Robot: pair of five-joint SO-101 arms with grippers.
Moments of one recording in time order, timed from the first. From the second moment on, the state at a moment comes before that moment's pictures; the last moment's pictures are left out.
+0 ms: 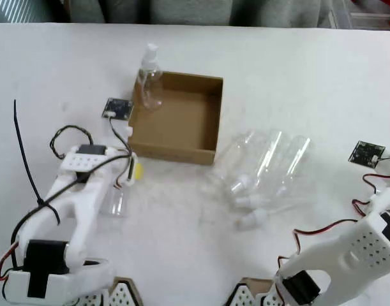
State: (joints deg) left arm -2.7 -9.5 48.1 46.4 -2.0; right arm 50.2 28.6 -6.7 62.9 110.9
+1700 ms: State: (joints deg) left arm -2.7 -9.5 48.1 46.4 -2.0; right arm 45.4 15.5 -10.0 84.0 55.3
